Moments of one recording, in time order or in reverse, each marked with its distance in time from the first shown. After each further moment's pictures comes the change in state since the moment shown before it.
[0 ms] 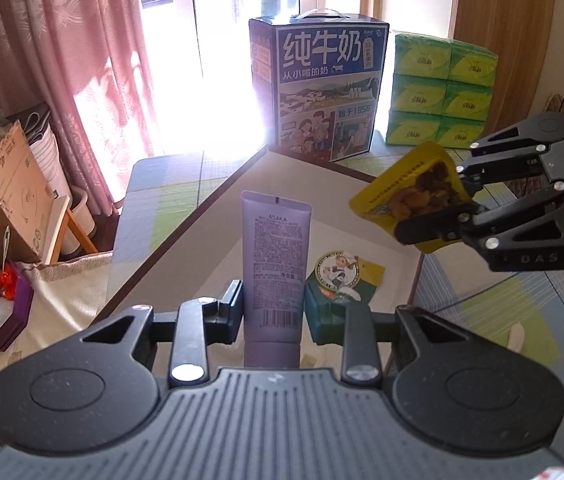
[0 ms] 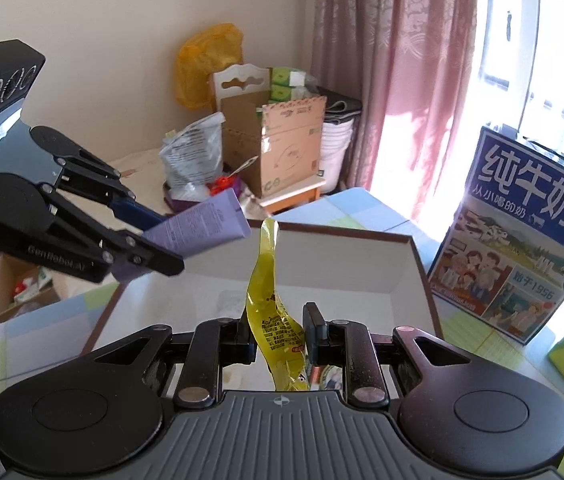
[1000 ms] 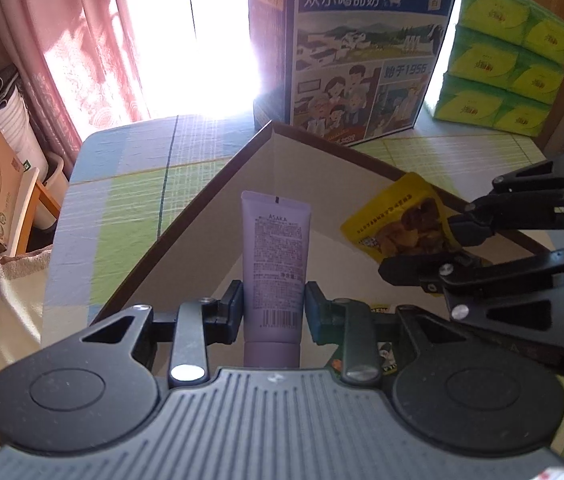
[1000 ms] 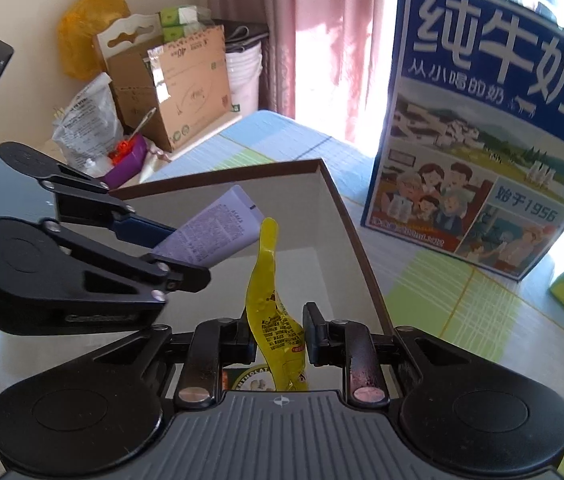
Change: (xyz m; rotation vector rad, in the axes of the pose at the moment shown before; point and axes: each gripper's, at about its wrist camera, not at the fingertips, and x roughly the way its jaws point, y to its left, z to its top) left arm 0.193 0.016 0.061 -0.028 0.164 -0.007; right arm 0.123 -0.101 -0.004 0.242 0.202 -0.153
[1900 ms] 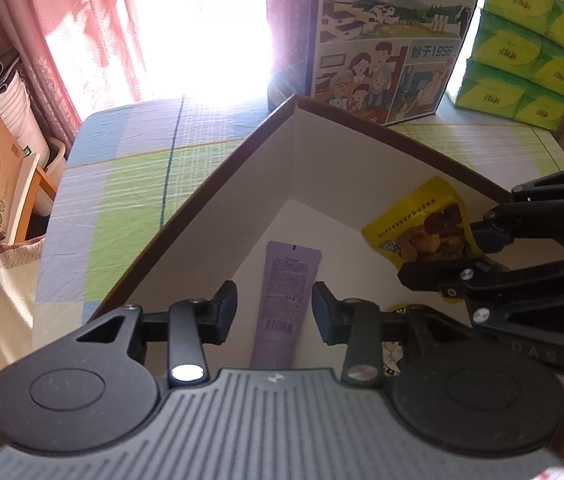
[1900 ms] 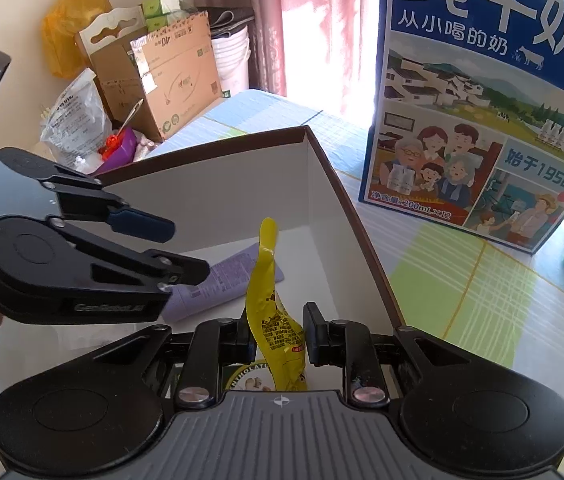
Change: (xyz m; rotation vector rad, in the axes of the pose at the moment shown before) left arm 0.024 0.012 -0.002 -0.018 0.036 0.012; right arm 0.020 -0.008 -0.006 0.067 0.035 0.006
